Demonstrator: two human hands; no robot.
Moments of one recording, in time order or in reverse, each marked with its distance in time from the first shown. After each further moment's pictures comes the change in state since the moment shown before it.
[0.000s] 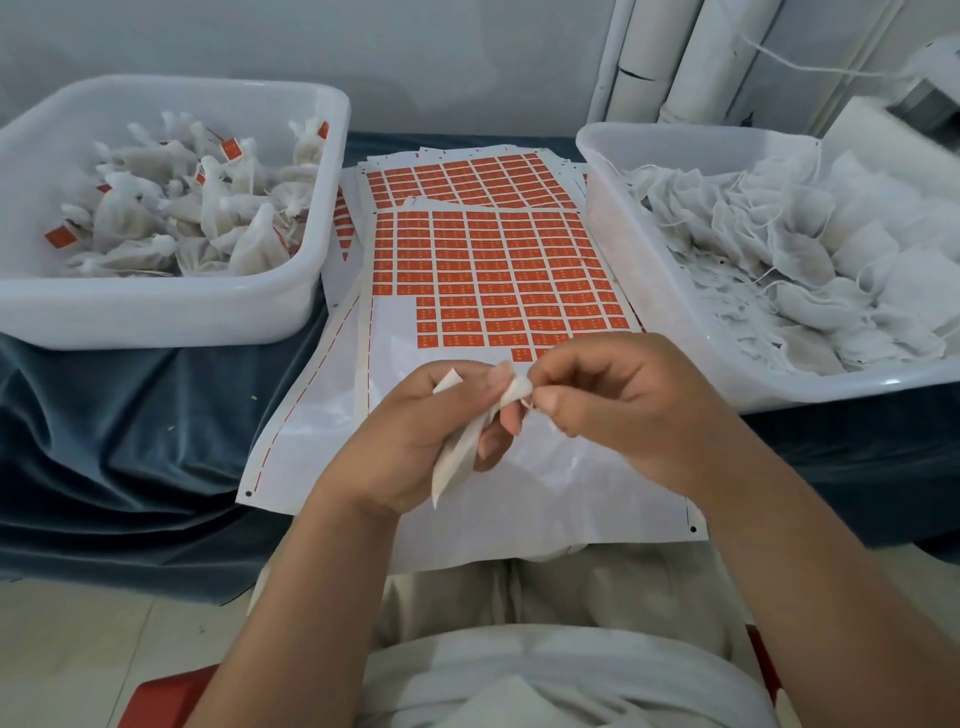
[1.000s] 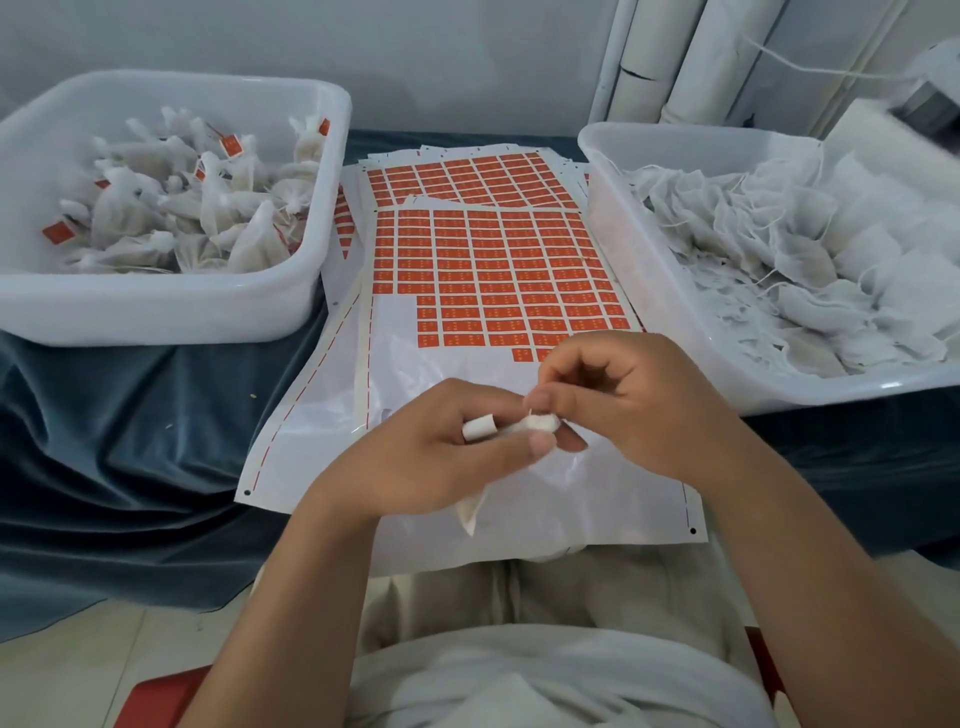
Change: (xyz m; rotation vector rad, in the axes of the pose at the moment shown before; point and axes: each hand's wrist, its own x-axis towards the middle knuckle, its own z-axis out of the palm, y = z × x) left_hand -0.005 0.010 0.002 0.658 -0.065 0.021; right_hand 0.006 0.010 -0.006 -0.214 0.031 0.011
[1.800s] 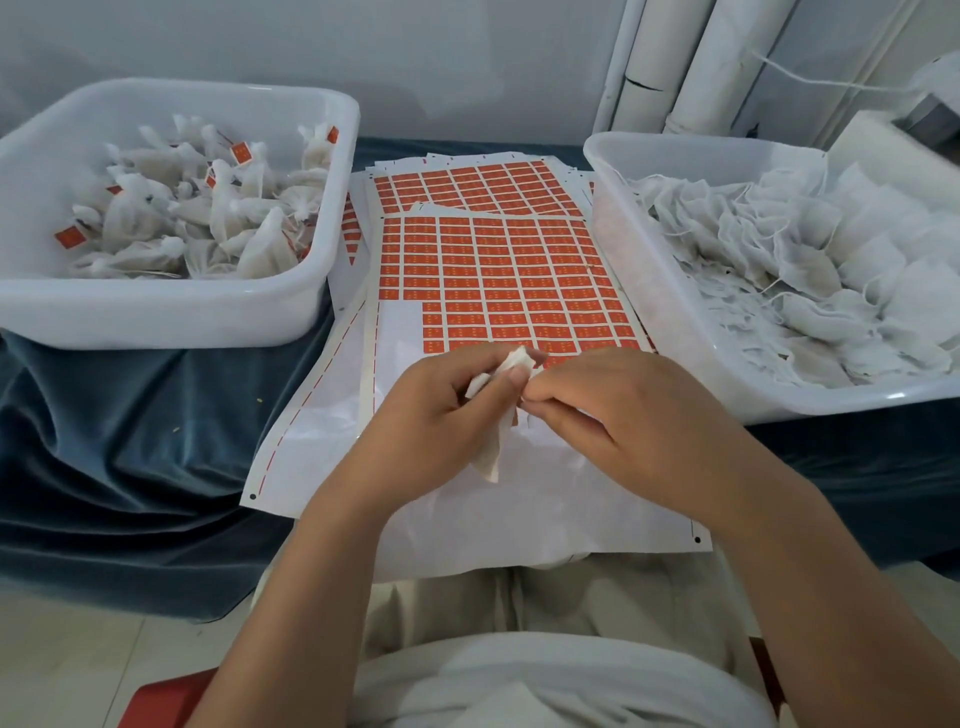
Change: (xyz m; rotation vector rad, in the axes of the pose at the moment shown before) left_hand 0.010 0.001 0.004 0.141 0.401 -0.093; right_hand -0.003 0.001 0.005 -0.651 0.013 -0.236
